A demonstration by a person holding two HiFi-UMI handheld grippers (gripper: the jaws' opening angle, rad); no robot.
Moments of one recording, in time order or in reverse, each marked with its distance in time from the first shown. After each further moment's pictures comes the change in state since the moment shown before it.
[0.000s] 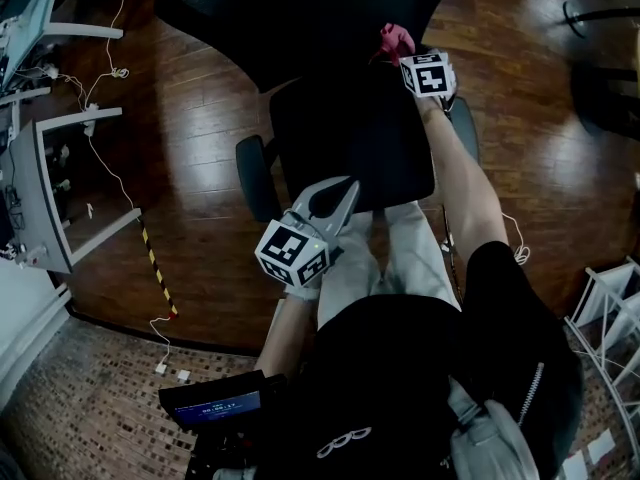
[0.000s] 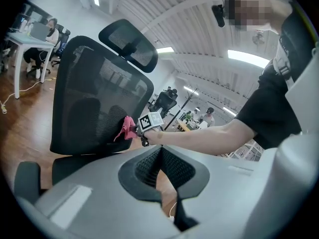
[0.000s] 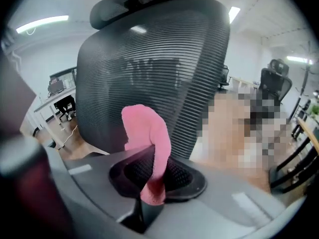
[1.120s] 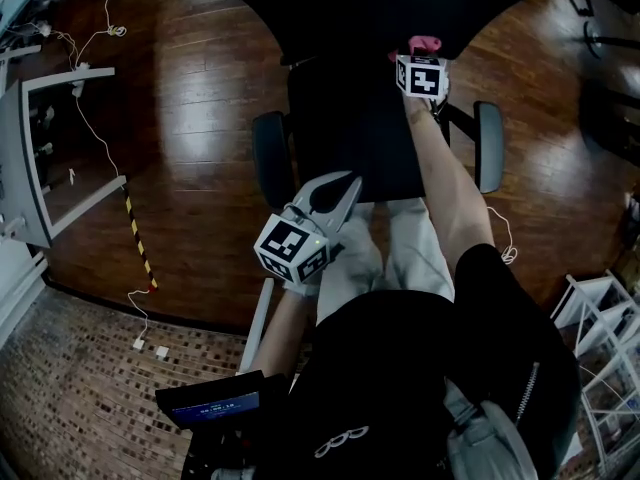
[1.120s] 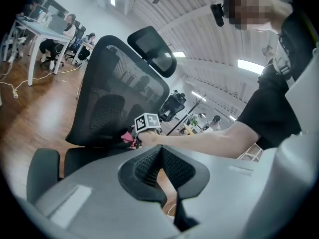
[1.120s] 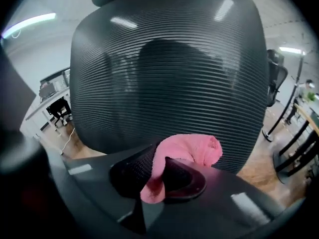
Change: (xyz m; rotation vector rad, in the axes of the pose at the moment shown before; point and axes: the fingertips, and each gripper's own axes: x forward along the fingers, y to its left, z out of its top) left arm -0.045 0.053 -0.016 -0.111 -0.034 0.045; right arm 0.046 0.087 -0.019 0.100 0.050 -0.049
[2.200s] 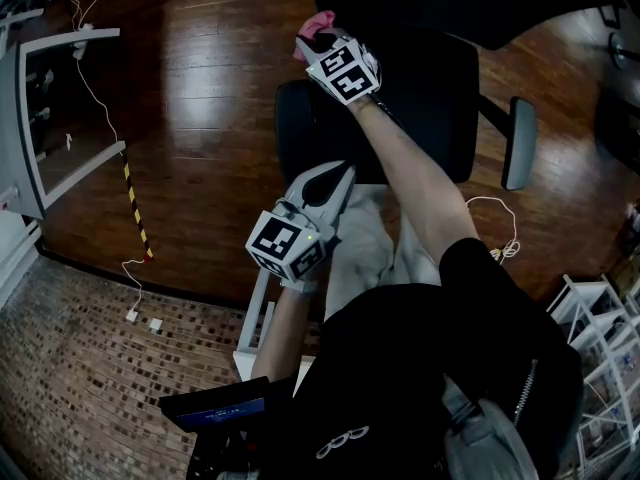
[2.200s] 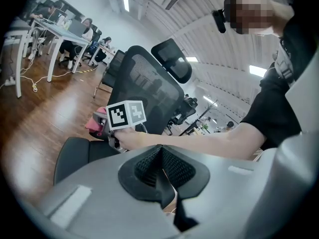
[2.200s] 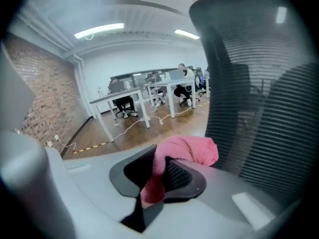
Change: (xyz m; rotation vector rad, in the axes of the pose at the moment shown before) left arm -0.061 0.051 -0.019 -0.089 -0.039 0.117; right arm -0.001 0.328 0.014 -0.399 -0.153 0.607
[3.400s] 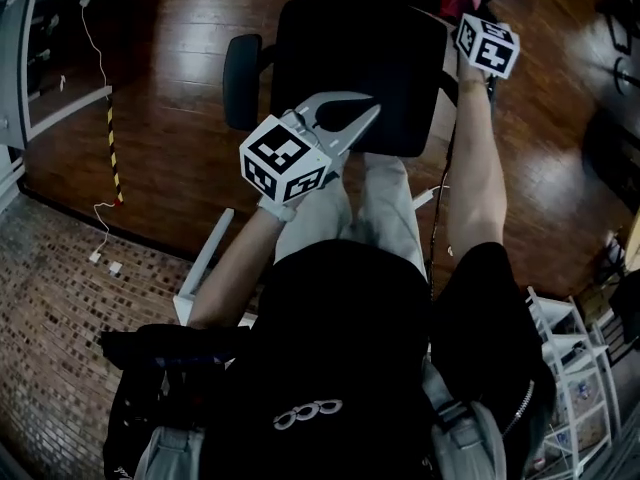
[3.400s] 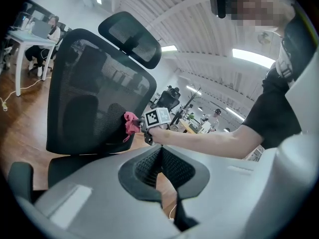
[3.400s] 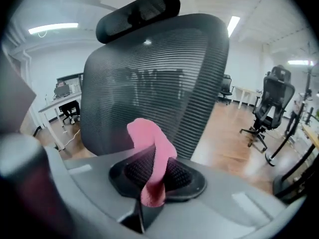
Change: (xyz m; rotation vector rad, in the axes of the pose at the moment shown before) left arm 0.130 -0.128 0.026 0.188 0.076 -0.143; right arm -0.300 -0.309 -0.066 0.226 0.002 -0.535
